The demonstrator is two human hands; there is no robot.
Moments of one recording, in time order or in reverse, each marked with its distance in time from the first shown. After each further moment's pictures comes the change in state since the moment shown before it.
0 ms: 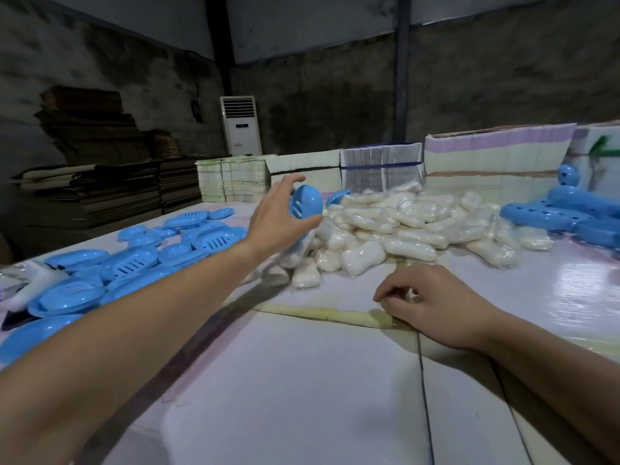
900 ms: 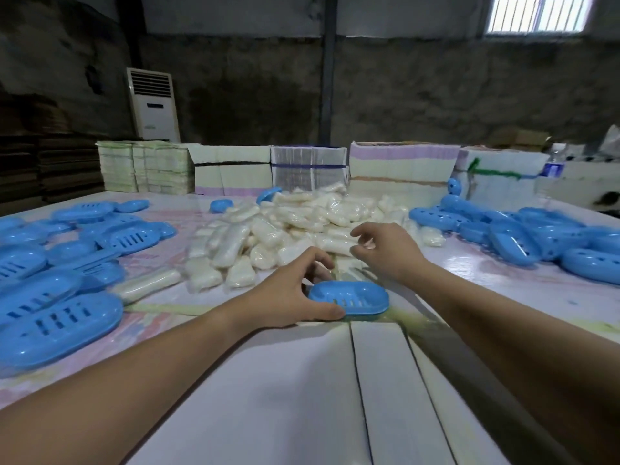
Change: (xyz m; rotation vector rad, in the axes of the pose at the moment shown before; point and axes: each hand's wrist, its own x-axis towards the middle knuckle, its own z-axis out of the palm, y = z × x) left_hand -0.100 0.072 0.042 -0.598 -0.675 0.080; right_hand 0.037 0.052 -0.032 -0.194 0.289 0.351
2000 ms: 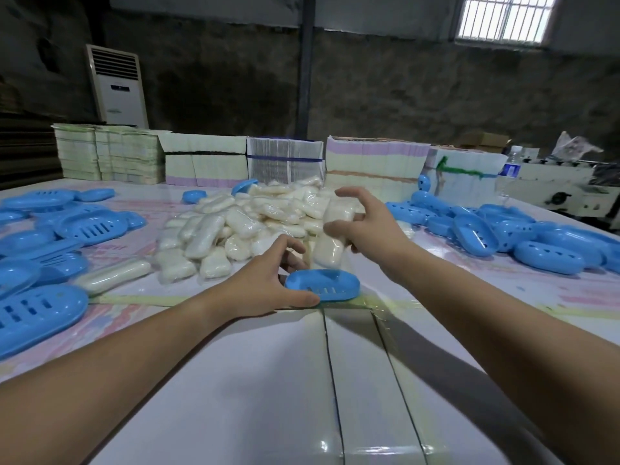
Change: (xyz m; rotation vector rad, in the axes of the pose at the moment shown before) left_hand 0.001 -0.003 0.002 -0.042 0.022 -0.007; right_hand -0.033 -0.037 -0.039 0.606 -0.011 0.157
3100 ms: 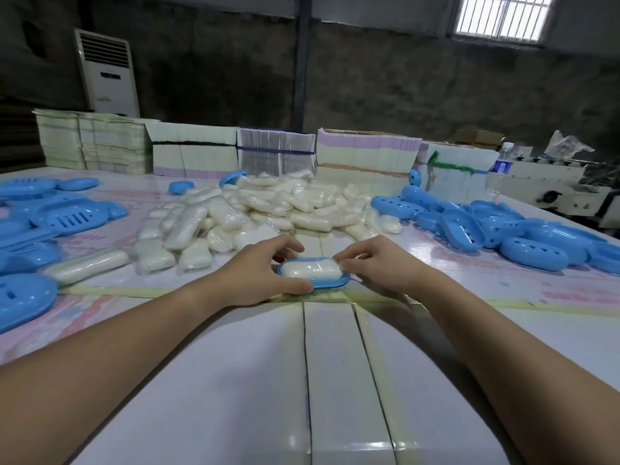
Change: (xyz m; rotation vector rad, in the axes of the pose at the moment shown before) left_hand 0.017 0.001 0.011 0.267 0.065 -0.046; right_hand -0.016 0.049 -0.037 -0.390 -0.288 0.075
